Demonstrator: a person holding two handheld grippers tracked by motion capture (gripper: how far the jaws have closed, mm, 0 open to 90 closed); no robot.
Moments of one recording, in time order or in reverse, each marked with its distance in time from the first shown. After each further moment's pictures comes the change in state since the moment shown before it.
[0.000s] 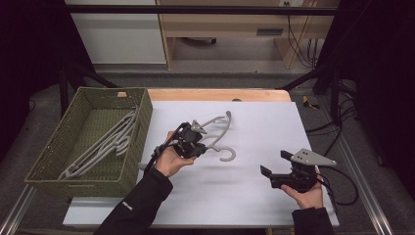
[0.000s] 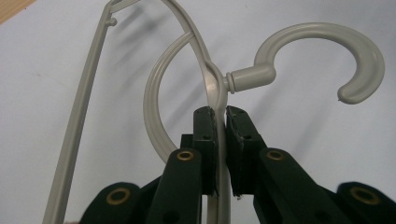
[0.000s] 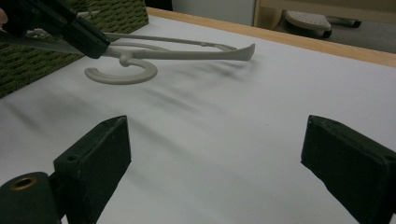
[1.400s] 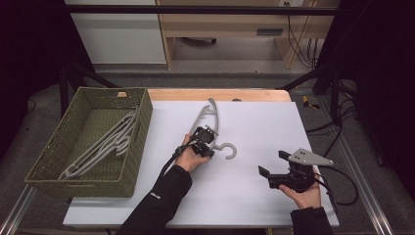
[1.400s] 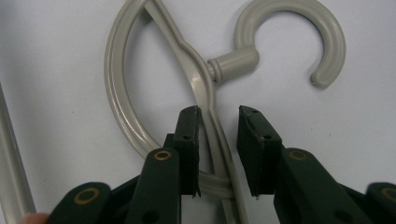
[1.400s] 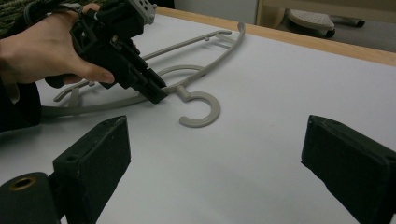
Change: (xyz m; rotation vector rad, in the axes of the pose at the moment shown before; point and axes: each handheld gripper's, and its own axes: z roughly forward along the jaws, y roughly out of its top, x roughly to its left) left arm 0.016 -0.001 0.104 0.181 0.078 -0.104; right arm 0.003 0.000 0.004 0.009 0.007 -0.015
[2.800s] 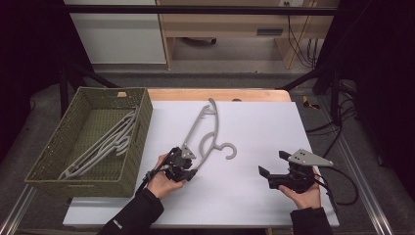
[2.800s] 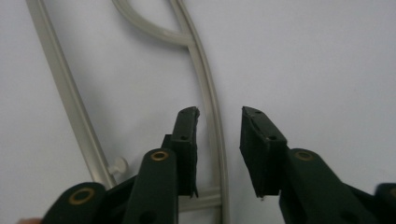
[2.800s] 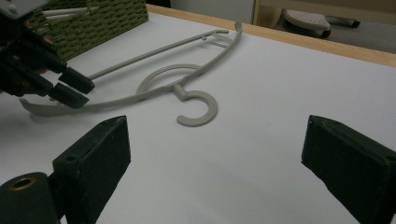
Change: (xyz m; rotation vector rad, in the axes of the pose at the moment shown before) left arm -0.011 -0.084 -0.068 -0.133 -0.024 0.098; right arm 0.001 -0.001 0.000 0.001 -0.016 -0.002
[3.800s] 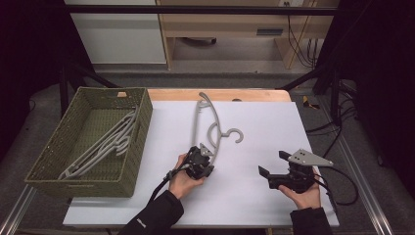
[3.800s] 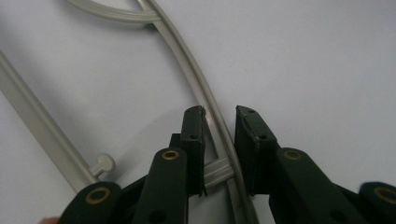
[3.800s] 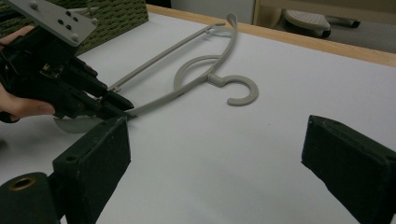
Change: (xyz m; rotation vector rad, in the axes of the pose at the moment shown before) left arm -0.020 0.017 0.049 -0.032 -0.010 -0.070; right arm 0.000 0.000 0.000 -0.001 0.001 0.000
